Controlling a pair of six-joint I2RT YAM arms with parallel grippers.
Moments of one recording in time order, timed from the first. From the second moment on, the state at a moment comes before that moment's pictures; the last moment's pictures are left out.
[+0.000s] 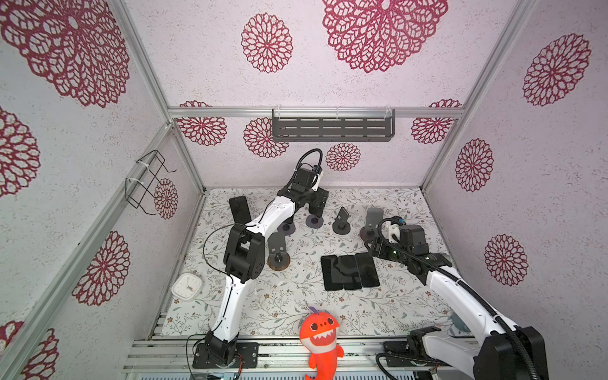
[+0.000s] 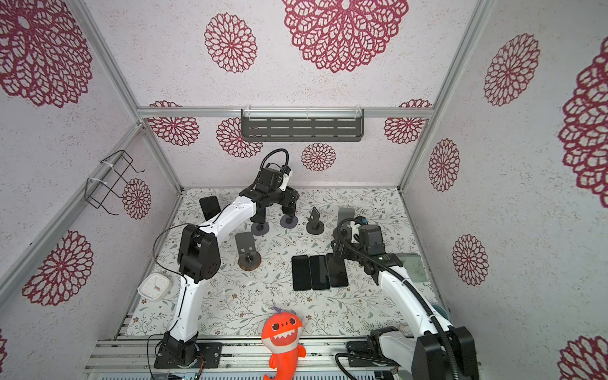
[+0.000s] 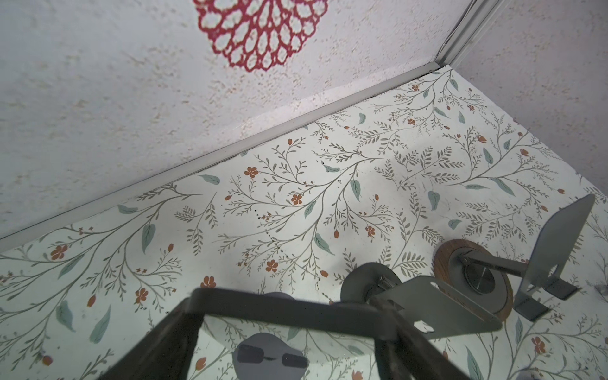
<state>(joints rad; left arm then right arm) -0.49 2.30 2.08 -0.40 0.06 -0.04 0.24 1.12 0.74 -0.35 -0.23 0.44</state>
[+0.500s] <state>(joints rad) -0.49 2.30 2.08 -0.40 0.05 -0.04 0.24 1.12 0.74 -0.35 -0.23 0.44</state>
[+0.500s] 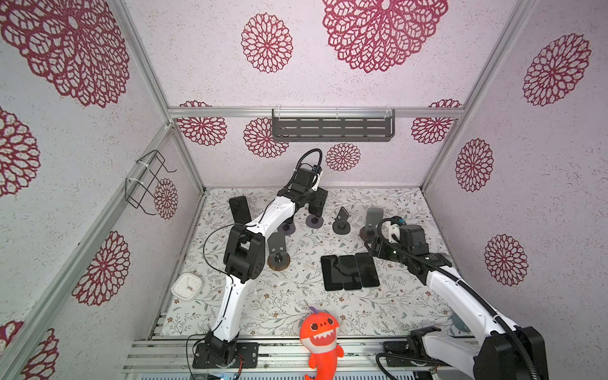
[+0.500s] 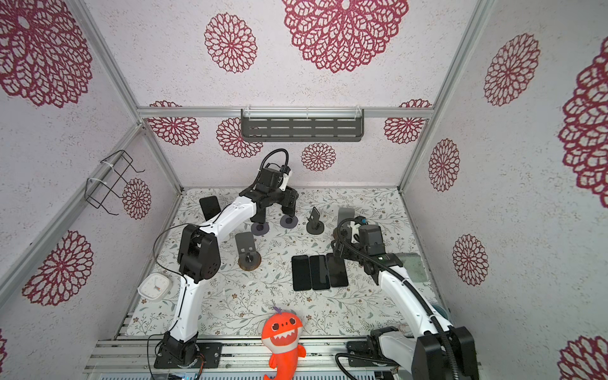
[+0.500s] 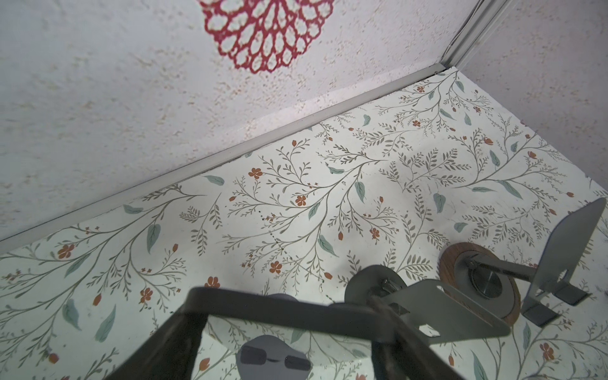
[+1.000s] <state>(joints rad) -0.51 2.28 2.06 -0.41 0.02 -0.05 0.24 1.12 0.74 -0.35 -0.23 0.44</state>
